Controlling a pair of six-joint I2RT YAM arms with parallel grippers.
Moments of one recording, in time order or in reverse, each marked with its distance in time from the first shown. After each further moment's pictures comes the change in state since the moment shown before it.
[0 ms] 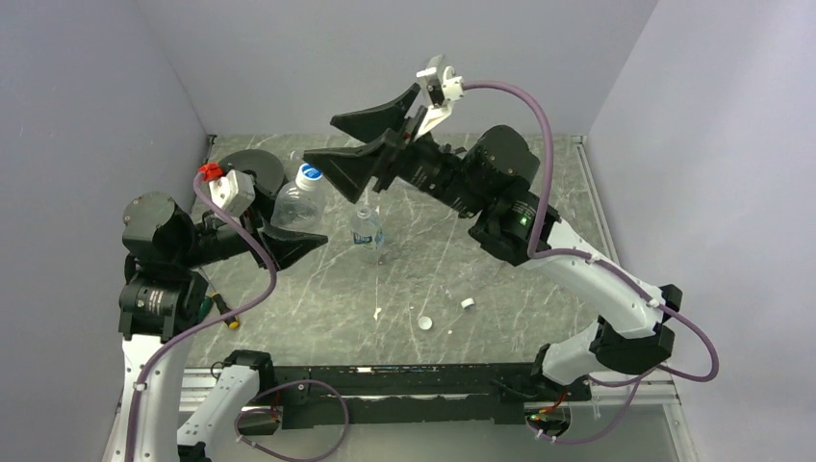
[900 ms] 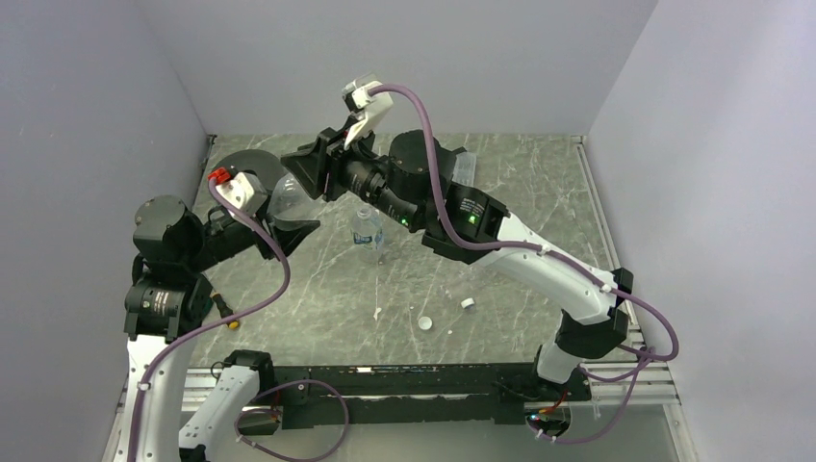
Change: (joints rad) left arm 0.000 -0.034 -0.060 -0.066 -0.294 0.238; right arm 0.153 0.237 0.288 -0.340 0.423 -0.026
